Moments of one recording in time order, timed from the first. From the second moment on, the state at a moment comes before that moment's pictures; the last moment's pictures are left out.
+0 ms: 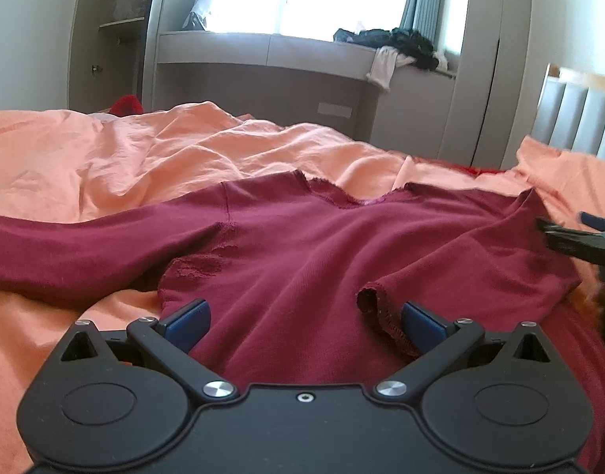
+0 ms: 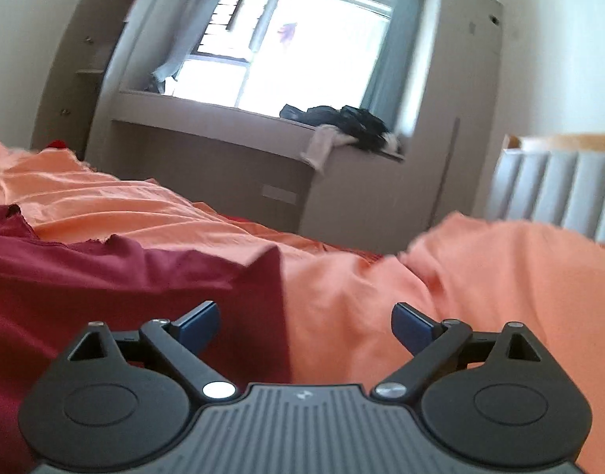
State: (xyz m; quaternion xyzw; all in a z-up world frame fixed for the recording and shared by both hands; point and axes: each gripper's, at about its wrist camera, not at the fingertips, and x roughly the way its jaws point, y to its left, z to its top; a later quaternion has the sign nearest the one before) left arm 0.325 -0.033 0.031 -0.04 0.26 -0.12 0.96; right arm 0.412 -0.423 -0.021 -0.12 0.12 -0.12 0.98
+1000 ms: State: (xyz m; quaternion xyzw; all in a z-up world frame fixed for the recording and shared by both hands) left arm 0.259 0.261 0.033 -0.41 0.14 0.10 0.90; right arm 0.255 -0.296 -0.002 -0.04 0.12 0.12 0.98
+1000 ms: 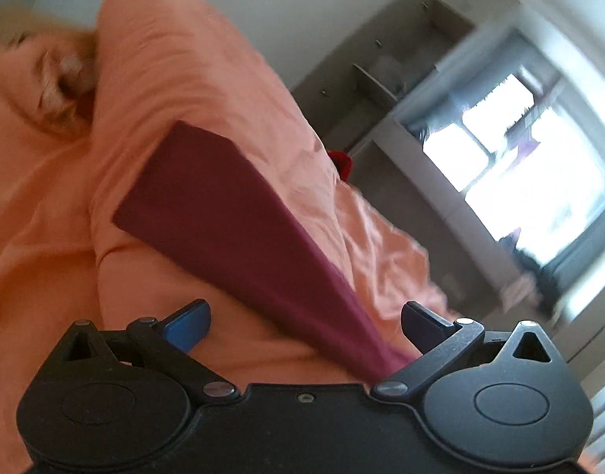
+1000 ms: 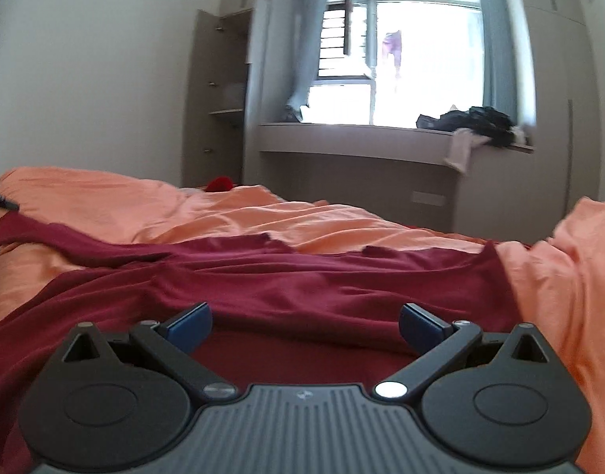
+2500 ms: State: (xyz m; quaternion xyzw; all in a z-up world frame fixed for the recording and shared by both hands) left arm 0.312 -0.015 0.183 -0.06 -0.04 -0.19 0.98; right arm 0.262 -0.335 0.006 -0.01 0.12 0.03 0.99
